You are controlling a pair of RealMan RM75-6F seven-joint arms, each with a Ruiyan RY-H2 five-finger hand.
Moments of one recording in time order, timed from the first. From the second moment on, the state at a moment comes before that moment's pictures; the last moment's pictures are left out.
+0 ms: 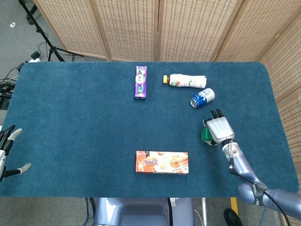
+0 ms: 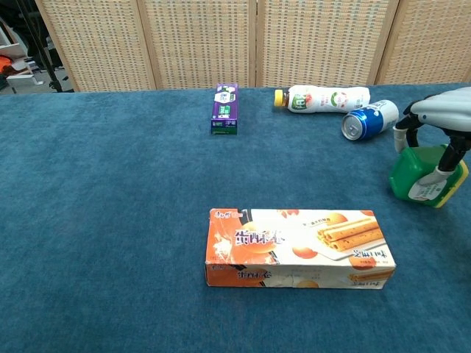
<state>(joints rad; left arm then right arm) -0.09 -1.08 -0.02 -1.53 1.54 1.49 -0.25 0.73 -1.31 0.09 -1.52 -0.93 0.94 -0.54</state>
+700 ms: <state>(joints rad) -0.09 -1.09 -0.01 -1.53 1.56 1.50 -0.21 0.57 -1.43 0.09 -1.16 -1.40 1.11 0.58</state>
